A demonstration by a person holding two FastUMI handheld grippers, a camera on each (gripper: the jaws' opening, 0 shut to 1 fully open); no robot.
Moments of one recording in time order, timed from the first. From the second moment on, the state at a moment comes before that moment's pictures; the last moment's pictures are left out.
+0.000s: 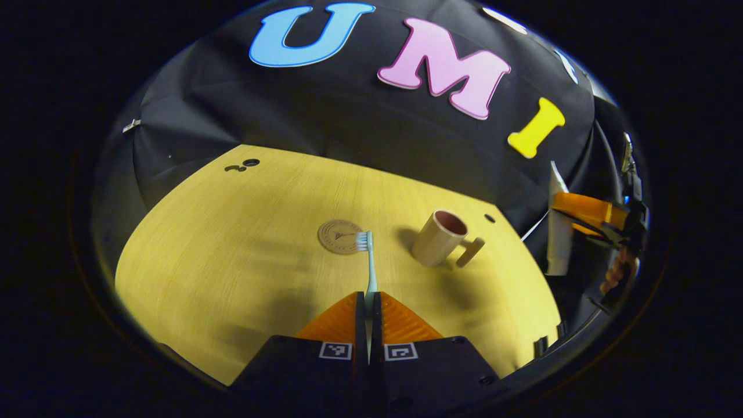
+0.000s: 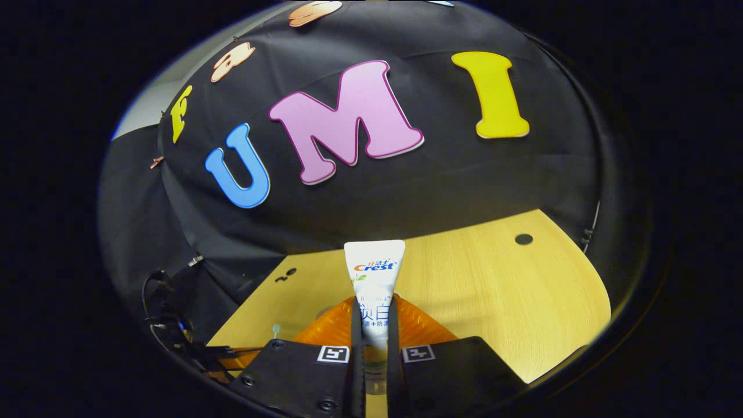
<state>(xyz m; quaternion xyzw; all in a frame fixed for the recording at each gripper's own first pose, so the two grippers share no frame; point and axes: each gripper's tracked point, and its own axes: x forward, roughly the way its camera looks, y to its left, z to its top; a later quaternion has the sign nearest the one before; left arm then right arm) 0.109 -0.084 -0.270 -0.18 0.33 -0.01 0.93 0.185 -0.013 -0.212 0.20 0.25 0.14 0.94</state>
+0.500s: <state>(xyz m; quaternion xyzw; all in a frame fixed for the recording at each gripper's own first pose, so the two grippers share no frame) 0.123 -0.105 -0.214 -0.21 0.26 0.00 0.94 0.301 0.046 -0.275 0.23 0.21 0.18 0.93</state>
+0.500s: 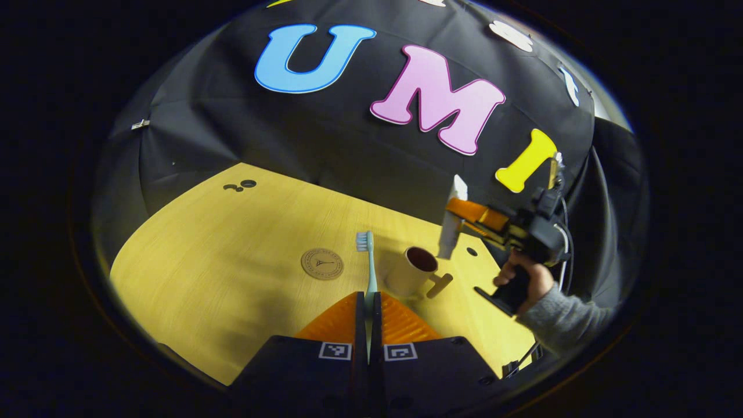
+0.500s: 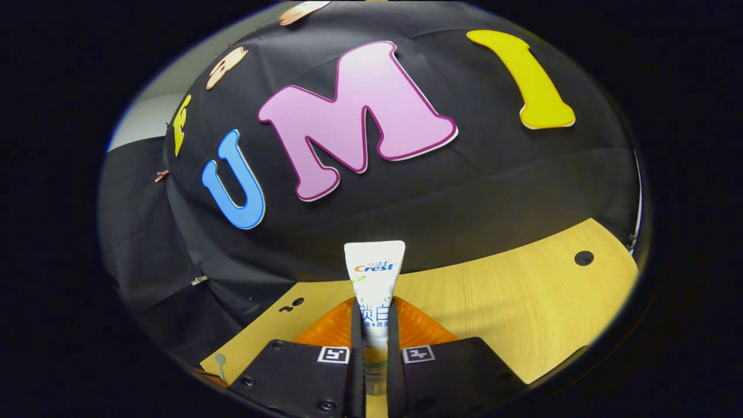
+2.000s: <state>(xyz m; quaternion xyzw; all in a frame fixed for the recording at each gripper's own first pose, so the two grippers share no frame) 0.327 -0.162 -0.172 -0.26 0.04 0.03 0.96 0.257 -0.024 -0.327 0.21 0.27 0.17 0.93</state>
